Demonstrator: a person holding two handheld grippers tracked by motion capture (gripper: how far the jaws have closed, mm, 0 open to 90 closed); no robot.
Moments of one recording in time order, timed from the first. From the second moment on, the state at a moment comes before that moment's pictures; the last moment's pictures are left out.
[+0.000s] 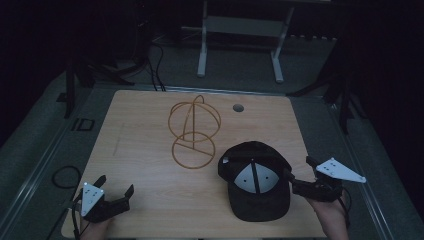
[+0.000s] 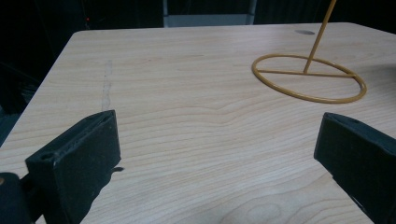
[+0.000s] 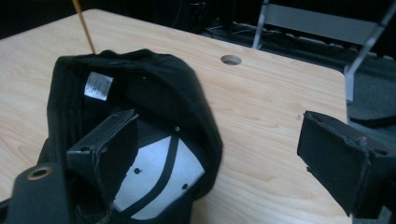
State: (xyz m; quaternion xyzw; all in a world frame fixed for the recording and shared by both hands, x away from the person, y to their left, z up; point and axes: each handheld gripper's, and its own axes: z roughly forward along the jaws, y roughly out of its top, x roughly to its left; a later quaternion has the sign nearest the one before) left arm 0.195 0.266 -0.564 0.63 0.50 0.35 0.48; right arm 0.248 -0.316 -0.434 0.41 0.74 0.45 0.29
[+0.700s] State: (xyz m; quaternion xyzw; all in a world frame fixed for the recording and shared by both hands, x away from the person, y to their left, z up) left arm 0.192 0.254 -0.558 0.68 0.48 0.31 0.46; right arm 0.300 -0.285 -0.479 0.44 0.78 0.36 0.27
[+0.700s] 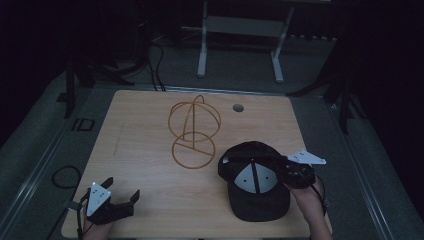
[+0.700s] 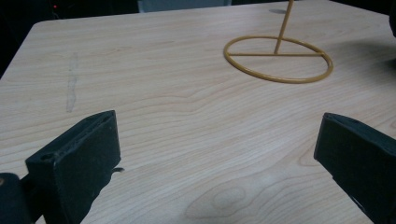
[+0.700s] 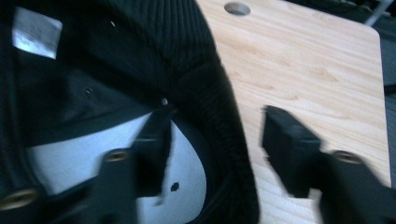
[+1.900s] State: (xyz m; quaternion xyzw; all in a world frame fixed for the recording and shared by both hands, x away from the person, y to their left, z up) left arm 0.192 0.221 -0.556 0.70 0.45 0.28 0.48; right arm 0.282 -0.265 -0.422 0.43 0.74 0.44 0.28
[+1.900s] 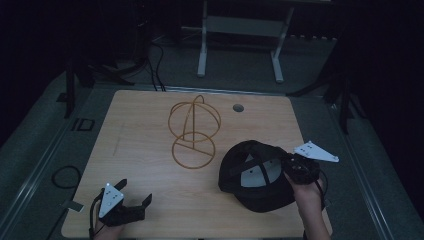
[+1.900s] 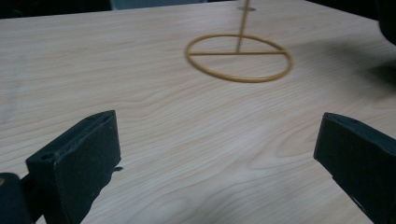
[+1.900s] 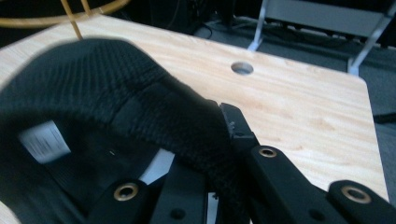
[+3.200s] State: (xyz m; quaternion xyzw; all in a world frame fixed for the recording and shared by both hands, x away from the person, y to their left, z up) left arm 0.241 0.049 -0.482 0.76 0.29 0.21 0.53; right arm 0.262 -0.248 -0.363 0.38 0.72 0.49 0.31
